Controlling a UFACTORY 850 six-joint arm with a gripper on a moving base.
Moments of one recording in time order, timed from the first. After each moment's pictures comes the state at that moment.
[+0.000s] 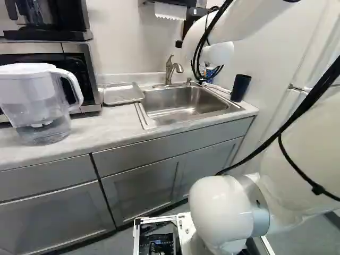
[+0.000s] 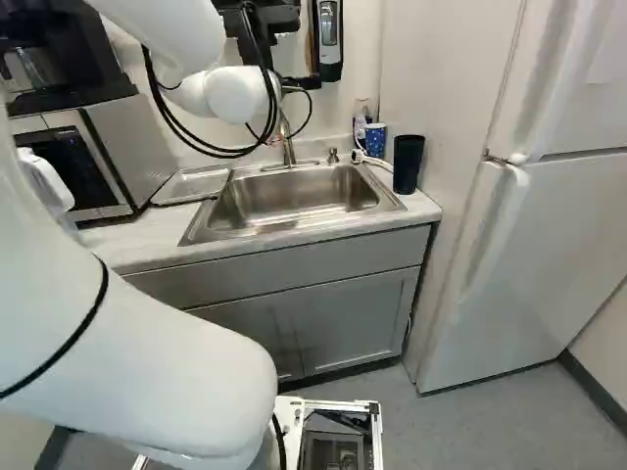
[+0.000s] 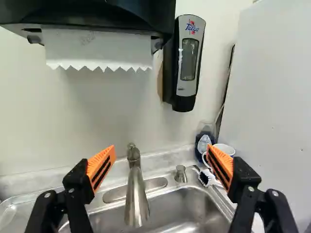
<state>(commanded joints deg) -2.3 11.9 -47.6 0.0 31.7 0.0</state>
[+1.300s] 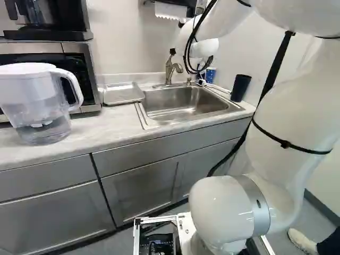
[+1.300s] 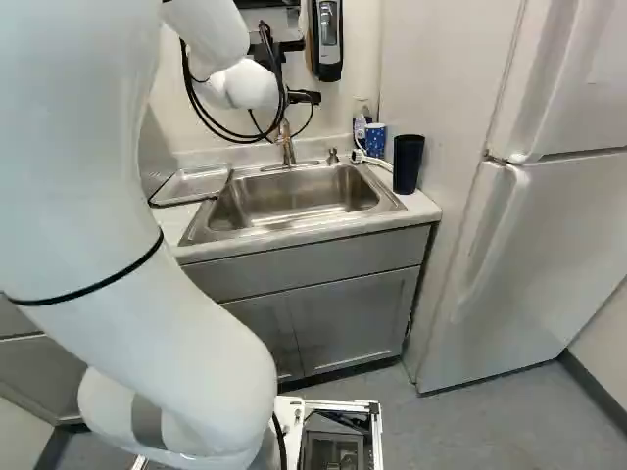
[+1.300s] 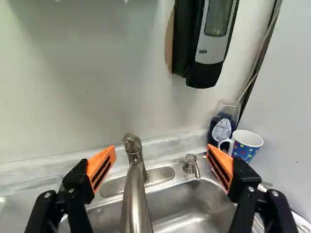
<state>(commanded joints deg) -0.9 -3.0 -61.7 0.0 19.6 0.0</state>
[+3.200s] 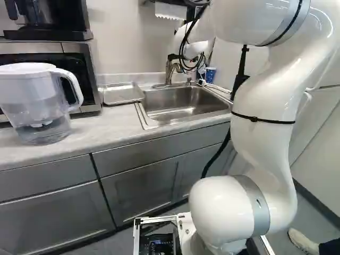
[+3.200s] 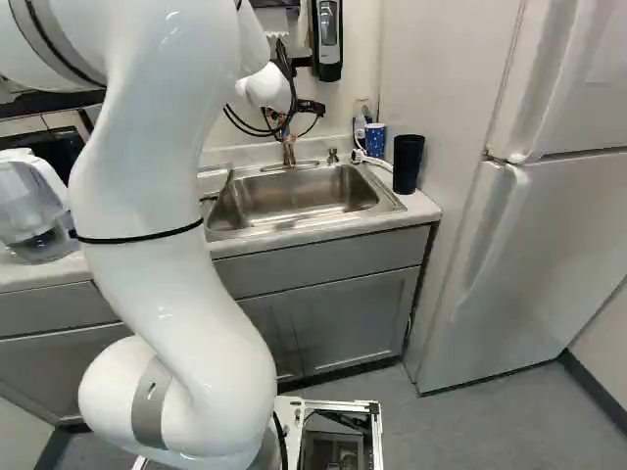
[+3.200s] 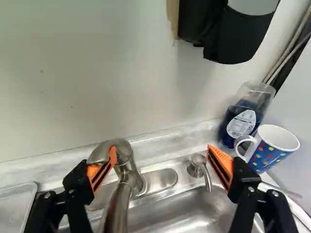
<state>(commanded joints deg) -1.2 -17.6 -77.7 0.0 11.2 0.0</state>
